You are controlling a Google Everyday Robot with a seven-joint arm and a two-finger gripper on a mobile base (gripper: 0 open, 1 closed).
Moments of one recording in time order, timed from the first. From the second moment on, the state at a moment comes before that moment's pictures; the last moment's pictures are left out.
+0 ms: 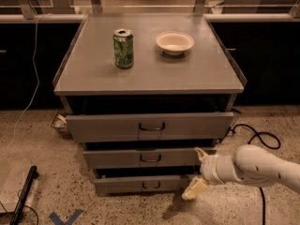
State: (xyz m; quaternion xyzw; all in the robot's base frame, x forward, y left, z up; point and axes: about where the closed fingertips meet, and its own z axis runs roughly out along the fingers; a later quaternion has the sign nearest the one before) arm 0.493 -0.158 0.507 -0.54 0.76 0.15 0.32
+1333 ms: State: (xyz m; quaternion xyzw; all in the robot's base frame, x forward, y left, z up) arm 0.548 -0.133 0.441 -0.56 0.74 0.15 0.34
